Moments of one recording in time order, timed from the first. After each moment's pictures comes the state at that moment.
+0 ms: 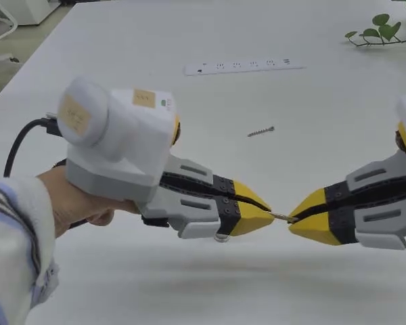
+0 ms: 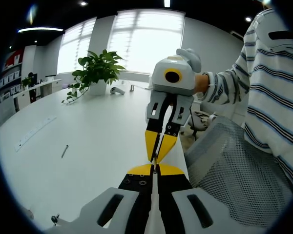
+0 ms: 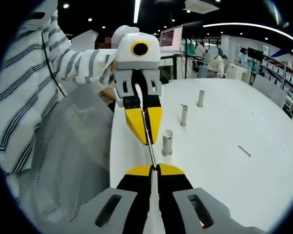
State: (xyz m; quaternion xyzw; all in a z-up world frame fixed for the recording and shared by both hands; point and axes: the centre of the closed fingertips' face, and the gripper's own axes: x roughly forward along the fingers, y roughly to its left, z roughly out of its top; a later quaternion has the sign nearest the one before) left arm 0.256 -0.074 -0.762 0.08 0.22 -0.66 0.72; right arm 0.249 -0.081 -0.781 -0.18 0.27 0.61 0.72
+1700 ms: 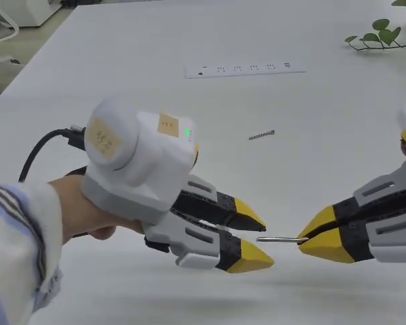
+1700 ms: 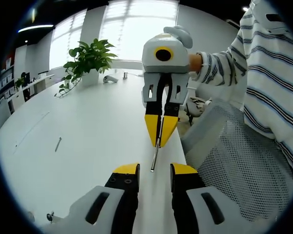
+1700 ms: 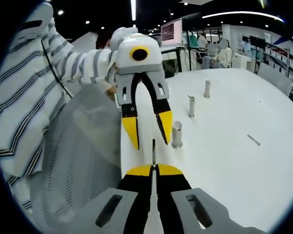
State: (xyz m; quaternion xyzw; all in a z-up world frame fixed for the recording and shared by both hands) left arm 0.244 -0.071 -0.785 0.13 0.24 -0.67 0.69; right arm 0.235 -0.088 -0.786 -0.16 0.31 0.63 0.70
